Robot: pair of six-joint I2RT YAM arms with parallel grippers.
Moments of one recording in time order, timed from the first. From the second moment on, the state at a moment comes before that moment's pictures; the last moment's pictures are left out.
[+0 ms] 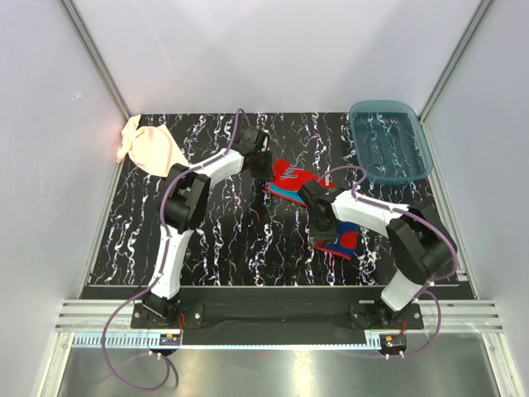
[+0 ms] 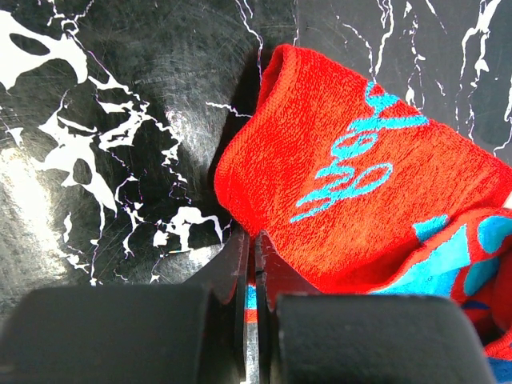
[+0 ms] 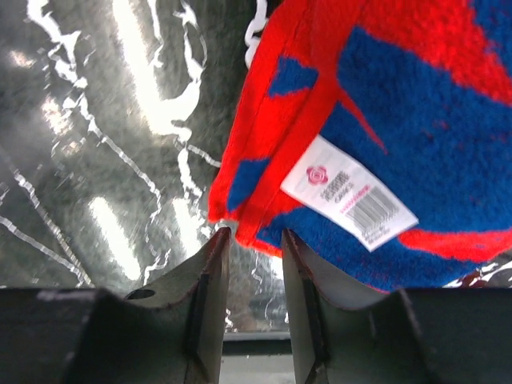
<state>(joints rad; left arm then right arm) -0.48 2.29 1.76 -0.41 0.21 -0.53 0.64 1.66 1.01 -0.77 0.11 0.67</state>
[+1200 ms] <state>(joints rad) -0.46 2.21 1.66 -0.43 0.21 -0.49 0.64 1.59 0.91 -0.75 0.07 0.70</state>
